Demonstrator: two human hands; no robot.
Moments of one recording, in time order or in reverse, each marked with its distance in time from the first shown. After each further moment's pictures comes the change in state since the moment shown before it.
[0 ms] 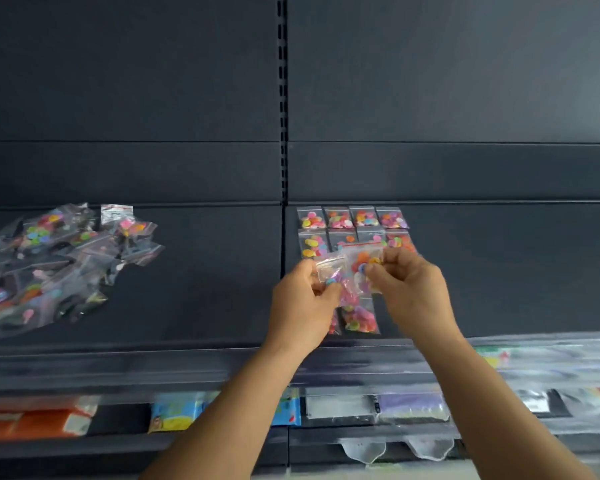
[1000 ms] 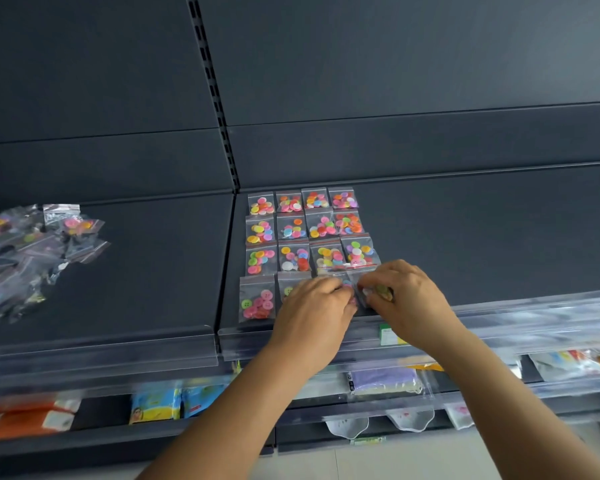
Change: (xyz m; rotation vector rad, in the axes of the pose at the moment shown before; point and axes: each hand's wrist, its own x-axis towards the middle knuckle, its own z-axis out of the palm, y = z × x) left_hand -0.024 0.019 0.088 0.710 -0.252 0.473; right_hand 0.002 0.074 -0.089 -0.624 -0.205 -0.280
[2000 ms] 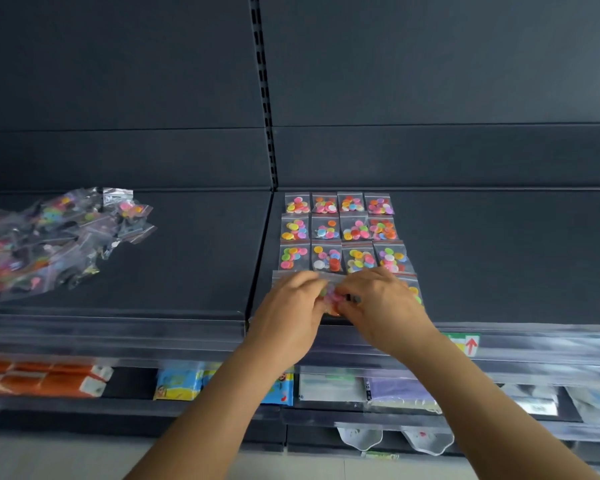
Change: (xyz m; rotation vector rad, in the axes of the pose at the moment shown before) left_hand -0.032 -0.040 -0.025 -0.047 0.068 -0.201; right_hand 0.013 -0.055 0.024 -0.108 -0.106 -0.279
